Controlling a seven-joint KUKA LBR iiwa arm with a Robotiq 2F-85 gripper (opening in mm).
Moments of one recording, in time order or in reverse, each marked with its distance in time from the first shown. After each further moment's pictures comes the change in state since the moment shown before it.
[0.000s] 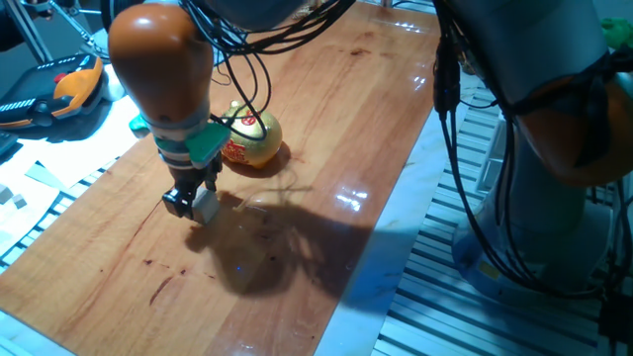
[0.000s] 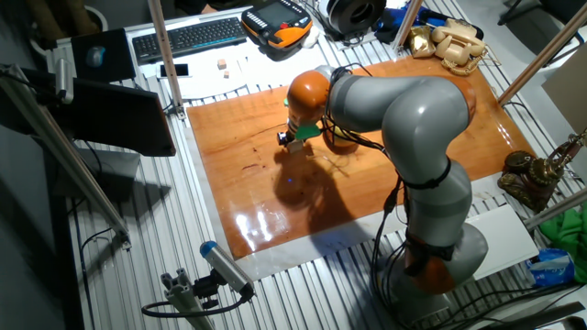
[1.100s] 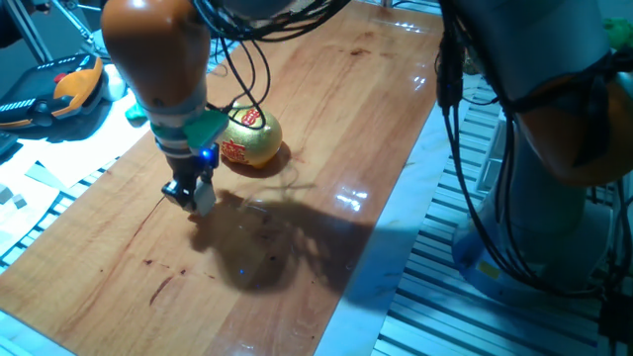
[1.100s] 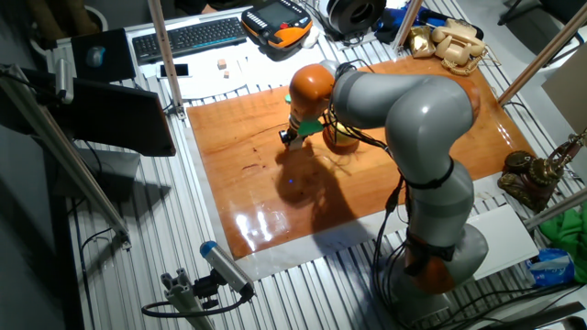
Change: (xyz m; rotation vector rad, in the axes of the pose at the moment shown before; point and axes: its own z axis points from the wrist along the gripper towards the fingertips) arm -0.005 -0.006 -0.029 -0.010 0.010 -0.033
